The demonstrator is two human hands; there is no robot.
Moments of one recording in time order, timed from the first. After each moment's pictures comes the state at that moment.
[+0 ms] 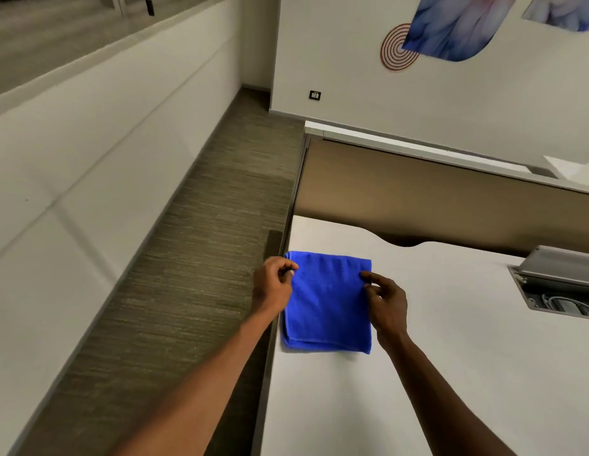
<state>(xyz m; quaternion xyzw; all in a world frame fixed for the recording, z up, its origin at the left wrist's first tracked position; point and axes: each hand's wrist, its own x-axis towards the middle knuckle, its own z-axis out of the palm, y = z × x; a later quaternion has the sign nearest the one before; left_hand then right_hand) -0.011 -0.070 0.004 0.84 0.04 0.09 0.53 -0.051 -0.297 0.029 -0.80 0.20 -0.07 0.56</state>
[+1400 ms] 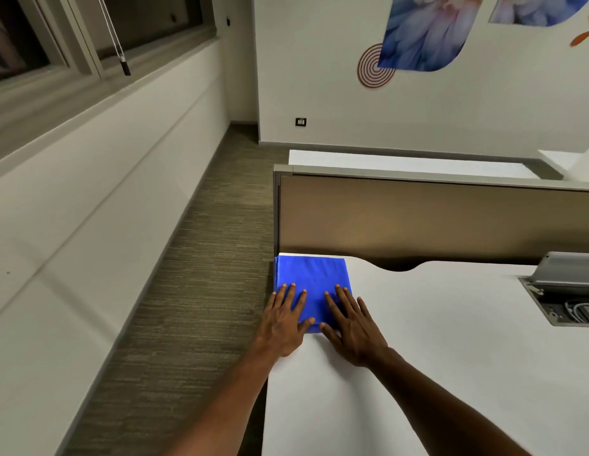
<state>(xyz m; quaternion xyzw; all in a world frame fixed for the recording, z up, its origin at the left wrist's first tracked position) 0.057 -0.107 -0.038 0.98 -0.18 -0.08 0.05 0.028 -0.316 -0.029 -0.98 -0.11 0.11 0.08</state>
